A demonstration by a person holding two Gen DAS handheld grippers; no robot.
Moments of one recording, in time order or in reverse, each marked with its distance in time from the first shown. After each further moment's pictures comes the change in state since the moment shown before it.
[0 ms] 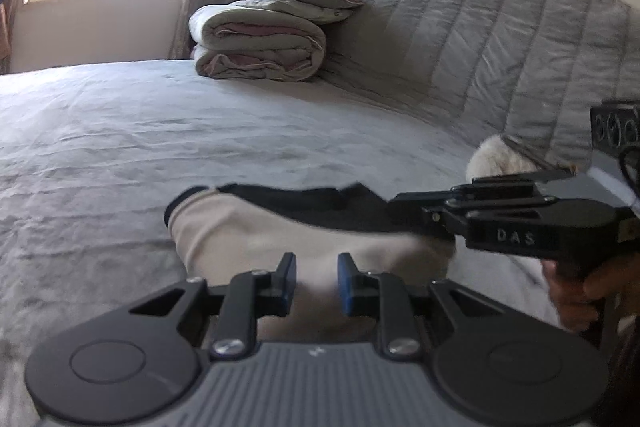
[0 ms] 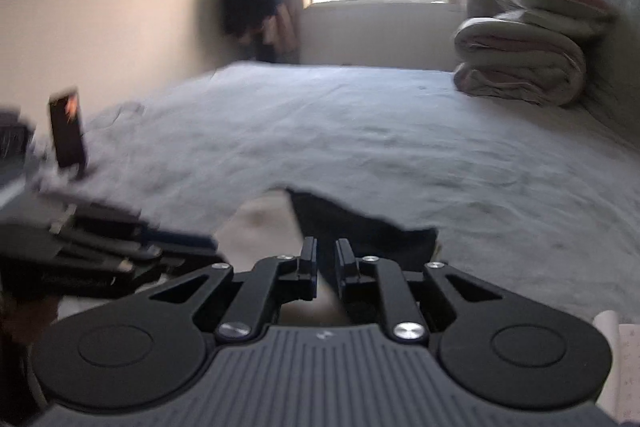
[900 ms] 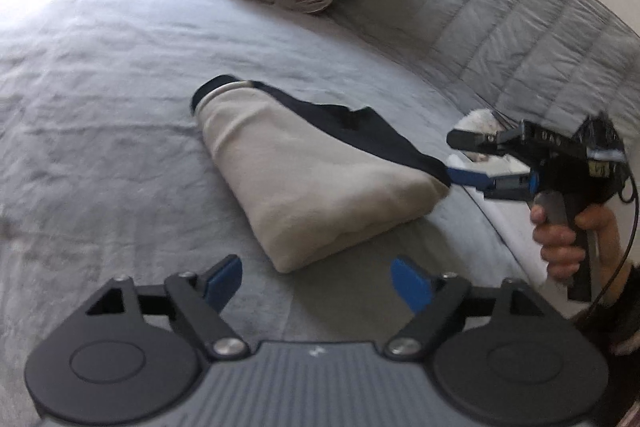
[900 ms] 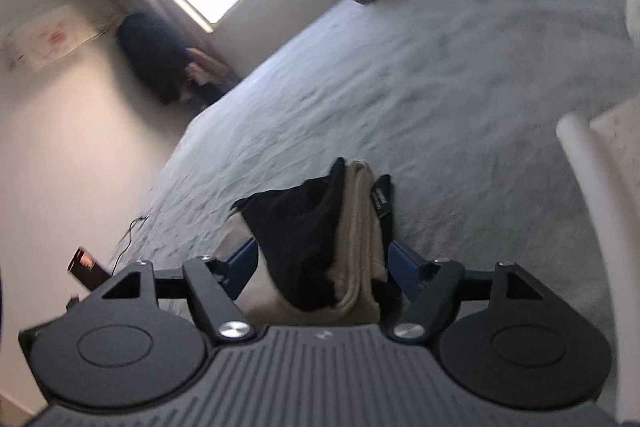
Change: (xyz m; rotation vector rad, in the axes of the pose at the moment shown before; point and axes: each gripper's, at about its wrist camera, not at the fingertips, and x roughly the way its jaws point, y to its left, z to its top) left arm -0.017 0.046 -0.018 -0.249 0.218 -0.105; right arm -0.010 -0.088 -0.024 0.746 0.057 0.081
